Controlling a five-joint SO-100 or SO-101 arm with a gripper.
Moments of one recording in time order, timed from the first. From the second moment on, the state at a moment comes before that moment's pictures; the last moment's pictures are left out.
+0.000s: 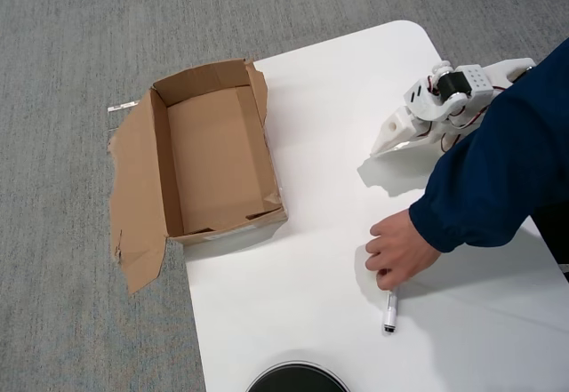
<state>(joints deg) 3.2 193.1 181.4 74.7 169.2</state>
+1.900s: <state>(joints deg) 3.2 193.1 181.4 74.7 169.2</state>
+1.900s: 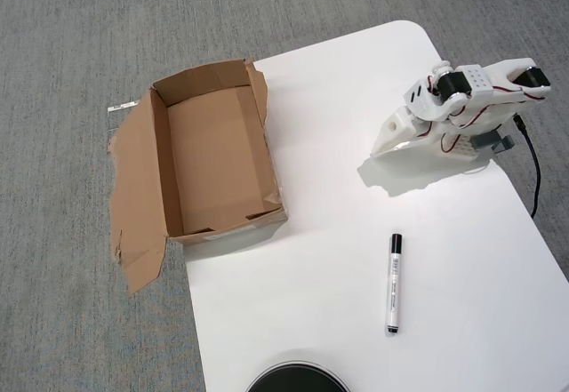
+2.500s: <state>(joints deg) 3.2 193.1 181.4 74.7 169.2</state>
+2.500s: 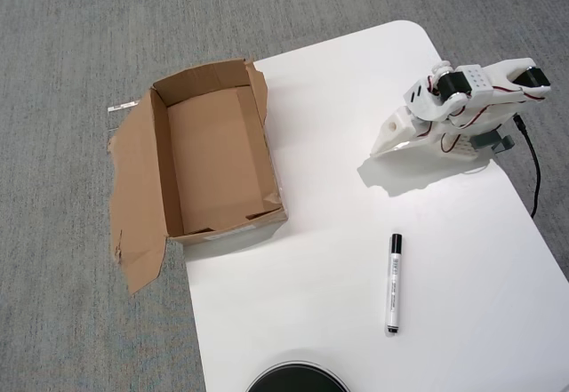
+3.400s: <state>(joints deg) -13.6 193.1 170.8 75.3 168.7</state>
